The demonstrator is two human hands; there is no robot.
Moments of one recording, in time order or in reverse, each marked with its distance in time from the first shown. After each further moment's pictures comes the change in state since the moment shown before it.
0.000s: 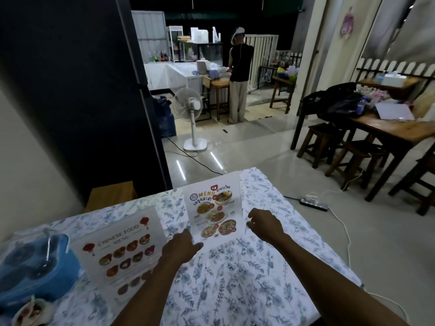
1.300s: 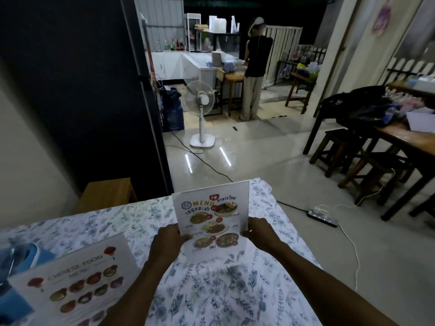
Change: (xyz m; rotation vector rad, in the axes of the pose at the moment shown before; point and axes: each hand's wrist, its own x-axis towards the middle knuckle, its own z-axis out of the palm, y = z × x) left_hand 0.079 0.051 -0.030 -0.358 0.275 0.017; right_hand 0.106 0.027 -0.023 0.174 -0.164 -0.199
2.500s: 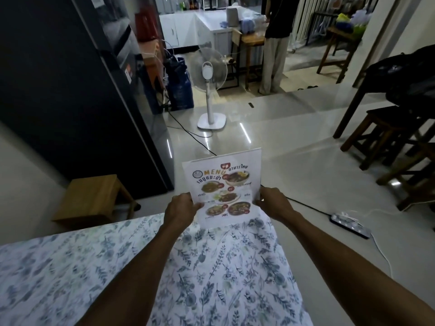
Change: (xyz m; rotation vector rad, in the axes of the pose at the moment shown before) left_hand 0.298 0.140 0.125 0.122 0.038 -0.122; right_hand 0.314 0.175 -0.102 -0.158 -0.029 -0.031
